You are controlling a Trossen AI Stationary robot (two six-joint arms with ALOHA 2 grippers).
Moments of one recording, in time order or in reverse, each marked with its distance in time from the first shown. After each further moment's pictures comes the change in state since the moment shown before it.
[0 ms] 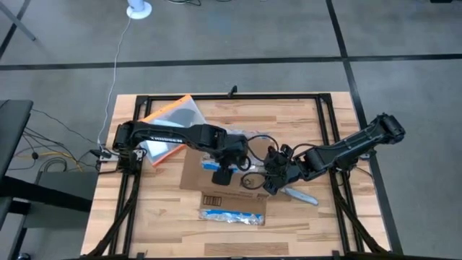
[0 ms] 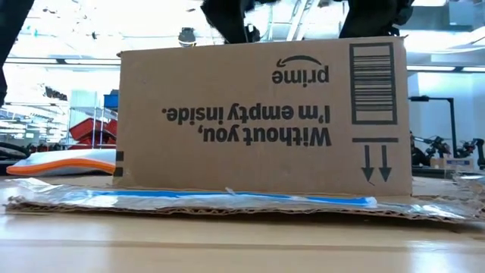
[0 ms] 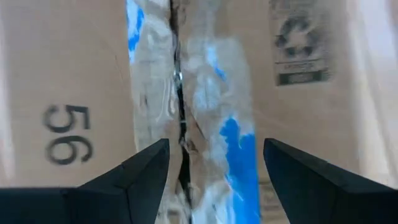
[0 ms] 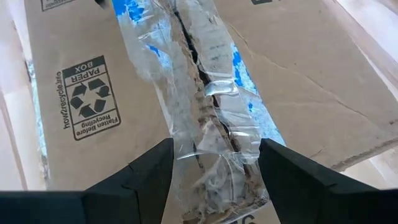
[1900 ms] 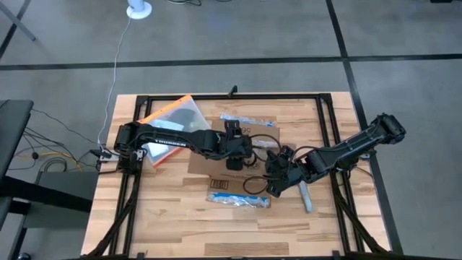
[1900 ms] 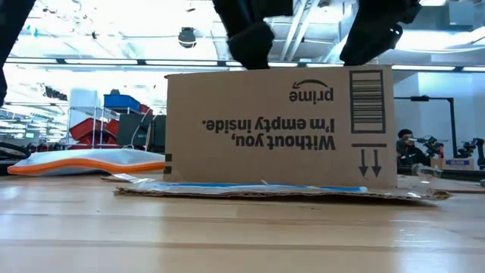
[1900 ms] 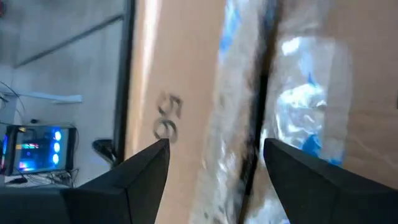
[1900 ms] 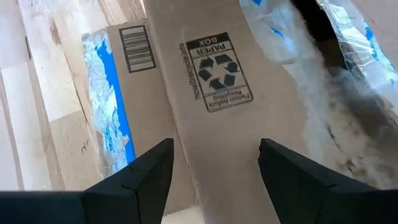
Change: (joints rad) left arm -0.011 0.013 -0.069 0.272 -0.636 0.030; right arm 0.033 0.000 0.000 -0.020 0.000 -0.057
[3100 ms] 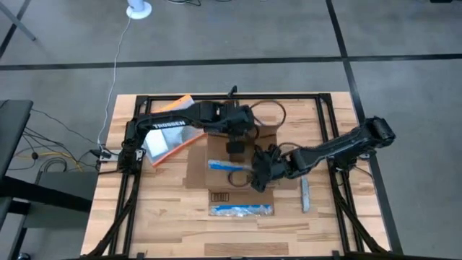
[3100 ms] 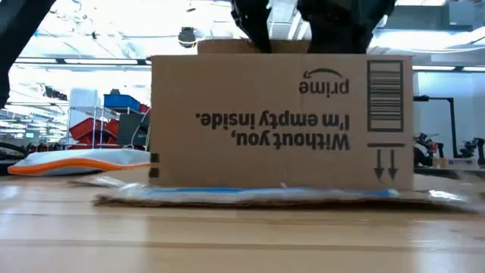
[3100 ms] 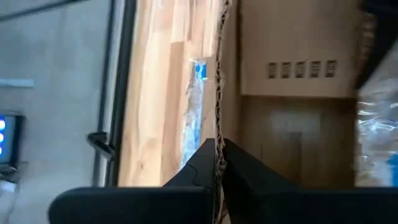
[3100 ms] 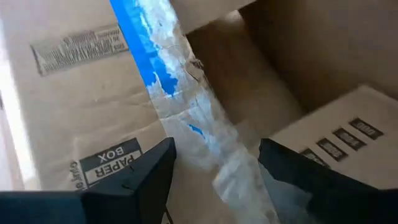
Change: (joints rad) left arm 0.151 0.079 0.447 -0.394 0.249 -0.019; right arm -0.104 0.136 0.002 0.189 -0.032 -0.038
